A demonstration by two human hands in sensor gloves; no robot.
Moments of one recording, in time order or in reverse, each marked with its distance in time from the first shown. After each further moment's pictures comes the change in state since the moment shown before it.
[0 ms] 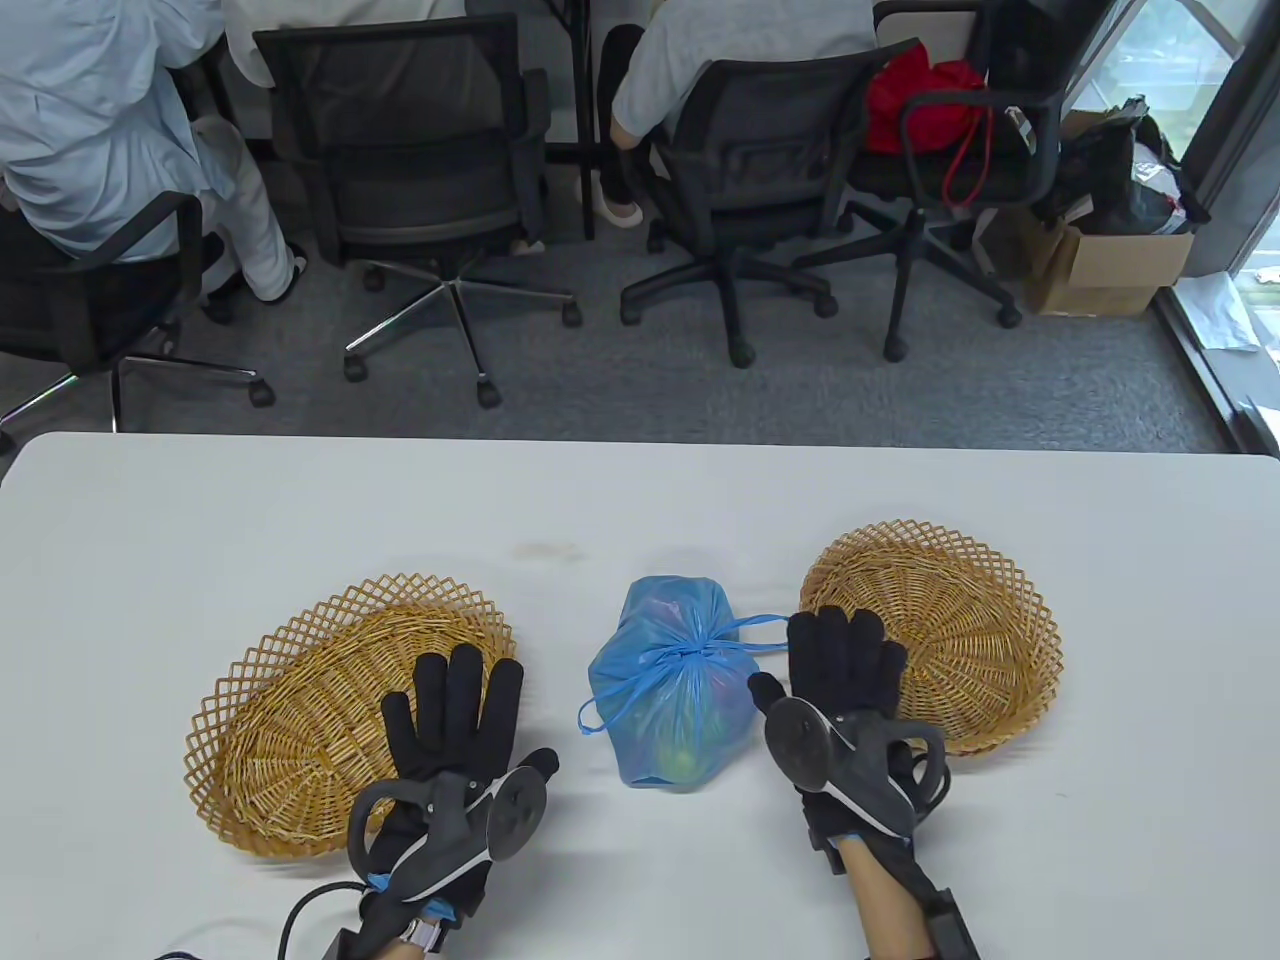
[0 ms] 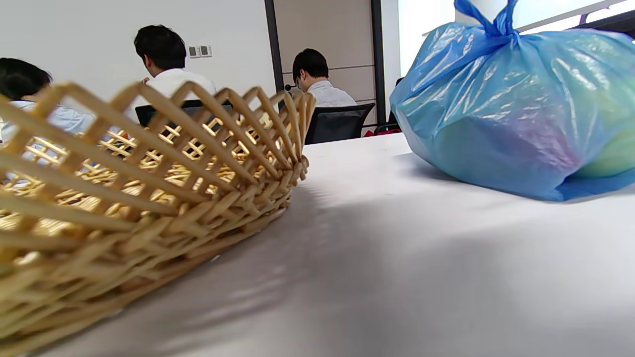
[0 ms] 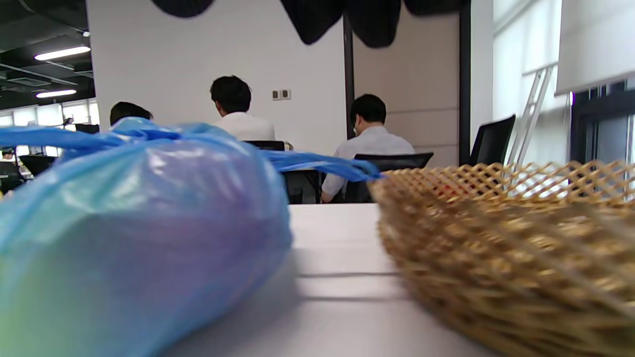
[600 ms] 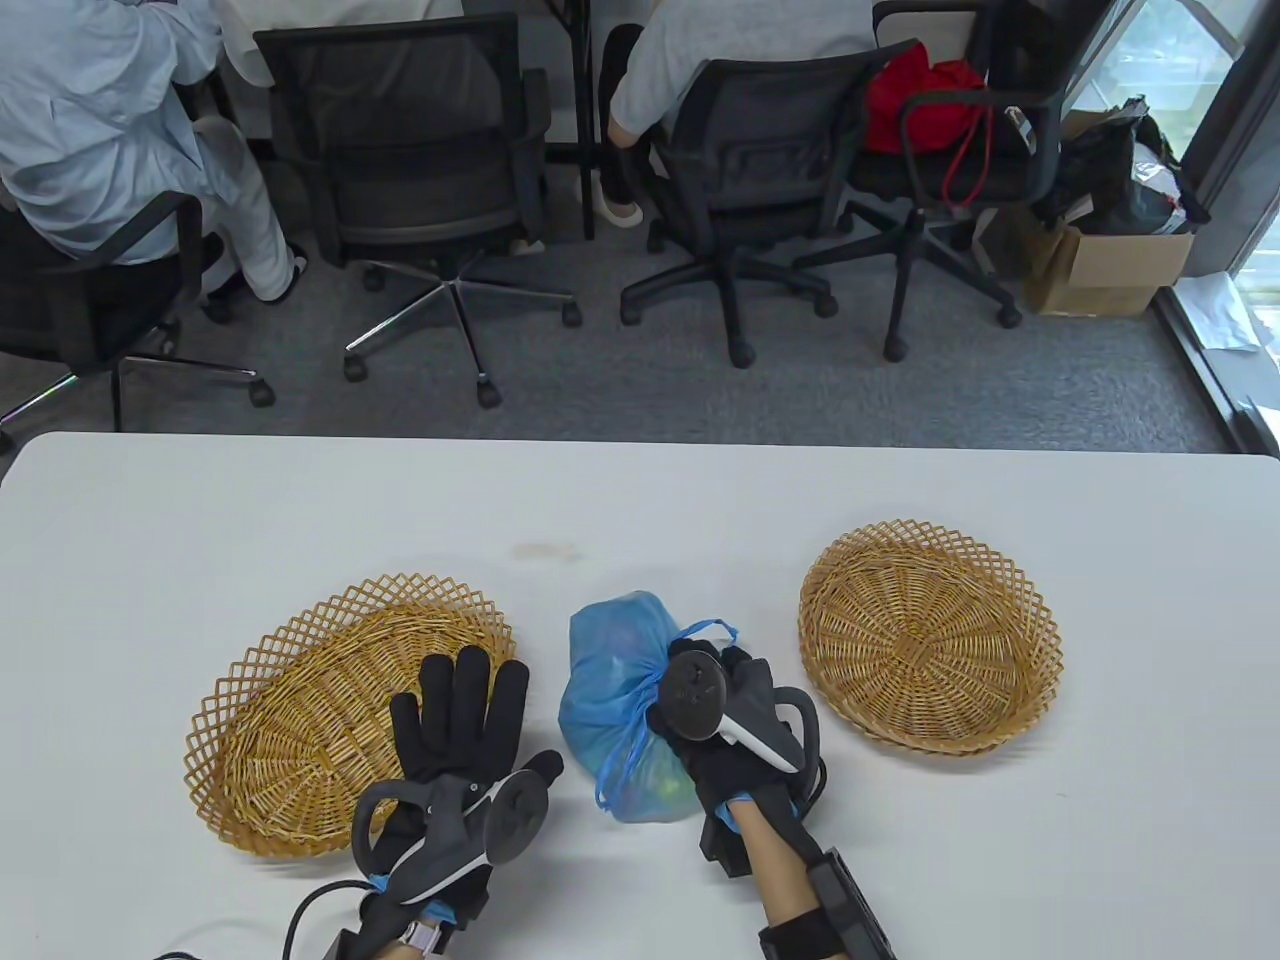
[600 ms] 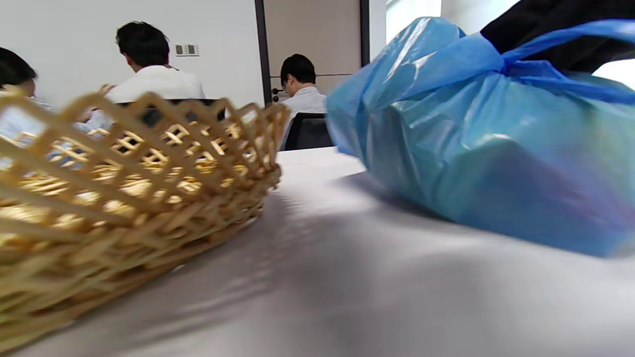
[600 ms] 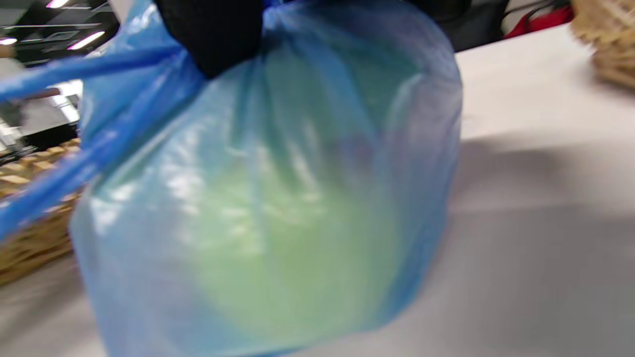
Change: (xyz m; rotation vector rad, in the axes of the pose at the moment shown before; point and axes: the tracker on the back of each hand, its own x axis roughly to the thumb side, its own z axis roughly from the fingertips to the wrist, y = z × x) left_hand 0.008 0.005 0.000 0.016 -0.065 0.066; right_hand 0.056 0.046 -0.015 0.418 -0.168 -0.225
